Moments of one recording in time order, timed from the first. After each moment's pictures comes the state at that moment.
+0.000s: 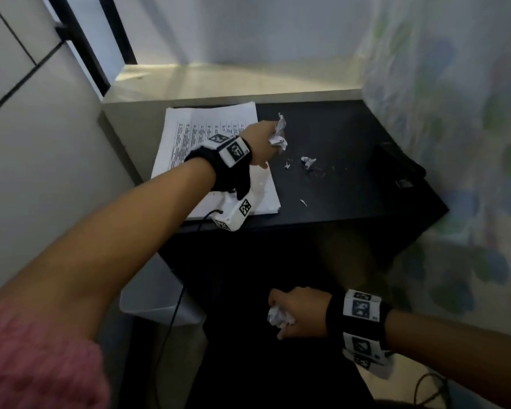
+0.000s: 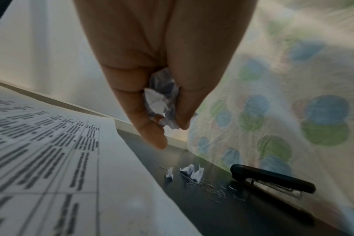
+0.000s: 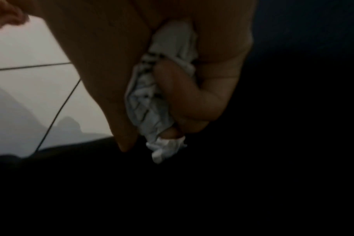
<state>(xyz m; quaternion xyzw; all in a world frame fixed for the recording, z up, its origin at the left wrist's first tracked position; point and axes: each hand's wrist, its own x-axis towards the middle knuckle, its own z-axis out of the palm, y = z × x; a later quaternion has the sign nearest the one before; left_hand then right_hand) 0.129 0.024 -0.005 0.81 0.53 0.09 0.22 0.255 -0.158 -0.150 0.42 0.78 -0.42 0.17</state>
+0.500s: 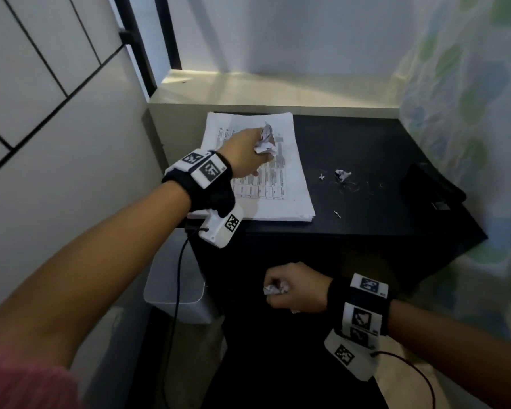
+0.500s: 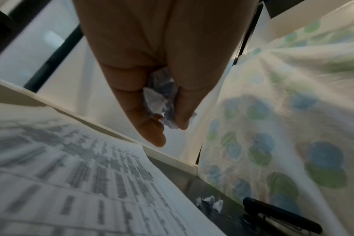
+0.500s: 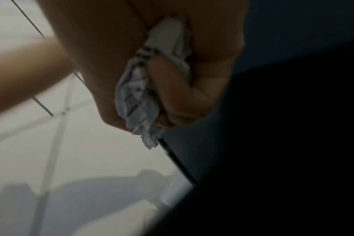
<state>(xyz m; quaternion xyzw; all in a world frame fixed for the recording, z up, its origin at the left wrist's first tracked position) 0.037 0.000 0.001 0.77 0.54 0.19 0.26 0.197 -0.133 -0.114 0.45 0.78 -0.44 -0.01</state>
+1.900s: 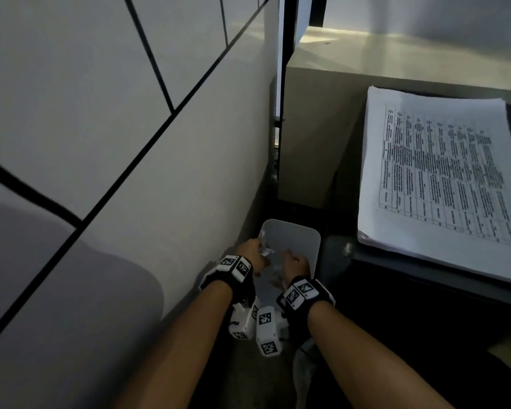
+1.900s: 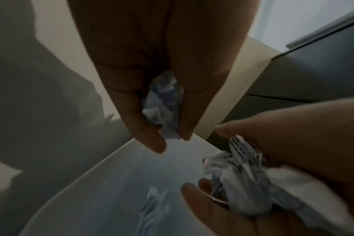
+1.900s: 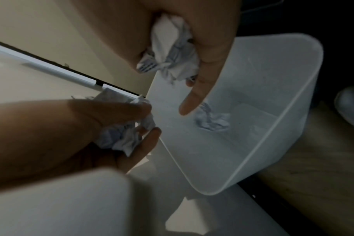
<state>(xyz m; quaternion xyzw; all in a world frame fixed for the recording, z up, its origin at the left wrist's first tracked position) -0.182 -0.053 -0.252 0.48 0.77 0.08 0.41 -0.086 -0.044 -0.296 0.72 0.29 -0.58 -0.24</state>
